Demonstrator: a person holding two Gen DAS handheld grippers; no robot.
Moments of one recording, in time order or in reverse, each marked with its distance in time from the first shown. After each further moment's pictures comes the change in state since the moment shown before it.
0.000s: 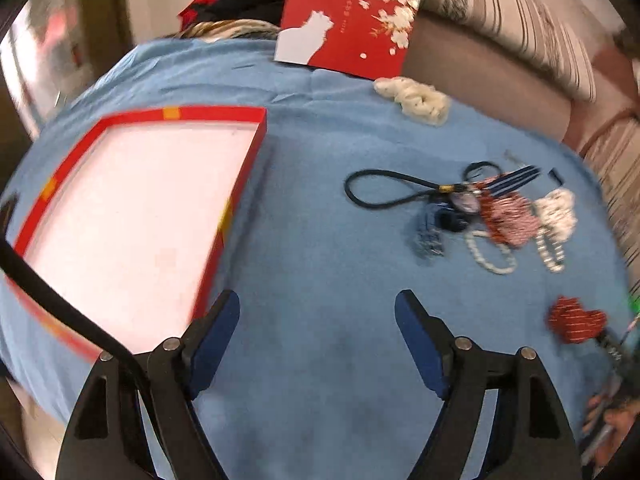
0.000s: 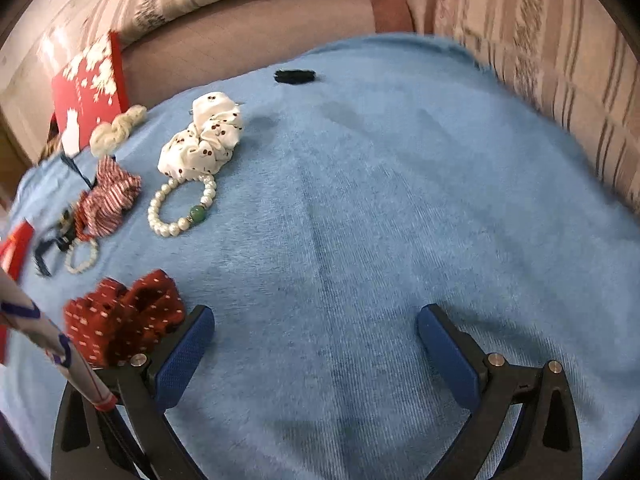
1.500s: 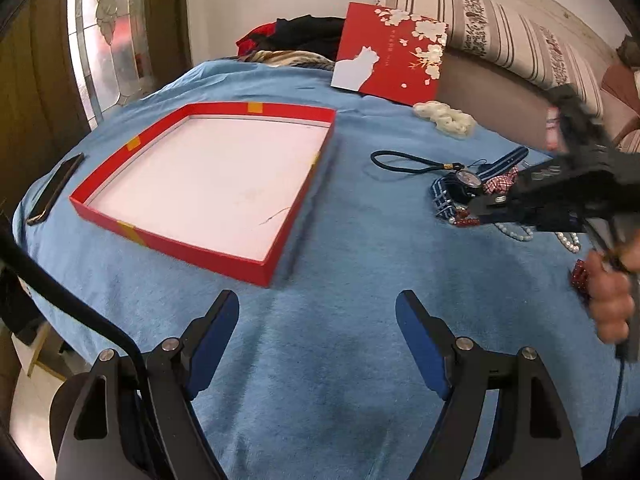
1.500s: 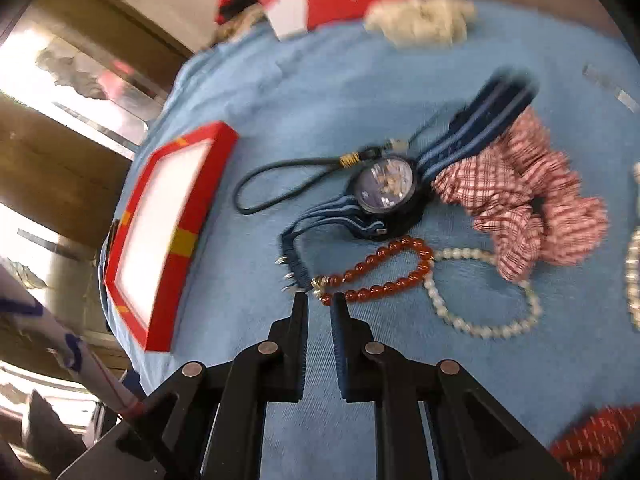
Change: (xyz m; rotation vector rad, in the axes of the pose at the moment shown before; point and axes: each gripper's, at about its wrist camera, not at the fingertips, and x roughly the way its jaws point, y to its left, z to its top) left arm -0.037 0.033 -0.078 -0.035 -0.185 0.135; right arm 0.026 0.263 0.015 -0.329 0.340 0.588
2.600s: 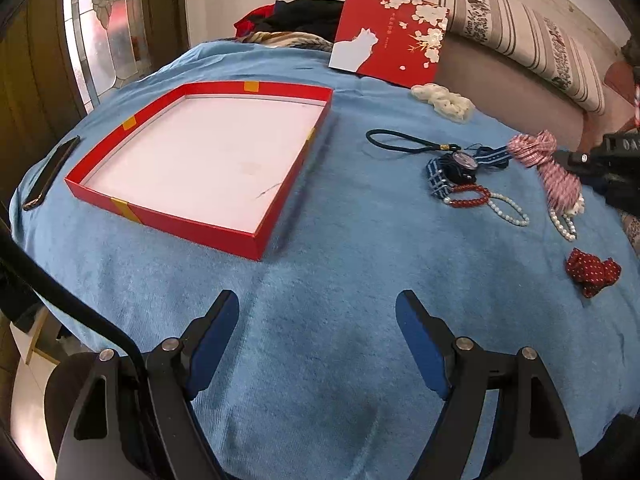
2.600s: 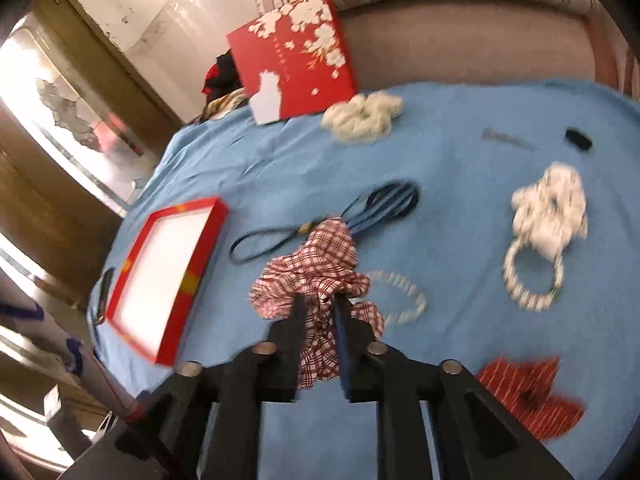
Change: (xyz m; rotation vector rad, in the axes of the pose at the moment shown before) left arm -0.002 0.000 -0.006 -0.001 0.071 -0.021; right arm -0.092 0.004 -0.027 0.045 -0.202 -0.108
